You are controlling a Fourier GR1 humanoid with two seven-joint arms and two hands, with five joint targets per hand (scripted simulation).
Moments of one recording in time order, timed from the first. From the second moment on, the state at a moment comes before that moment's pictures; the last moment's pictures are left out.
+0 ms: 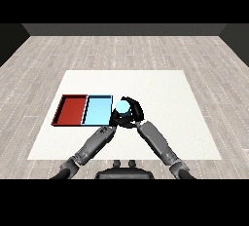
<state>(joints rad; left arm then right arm) -0.52 0.02 -0.60 -1.04 0.43 0.44 -0.39 -0.50 -0.01 0.44 -1.26 -0.23 -0.32 -0.27</state>
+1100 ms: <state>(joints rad) -0.59 0.02 -0.66 -0.97 0.49 0.66 -0.34 -0.52 -0.02 0.45 -1.26 -0.26 -0.33 -0.28</state>
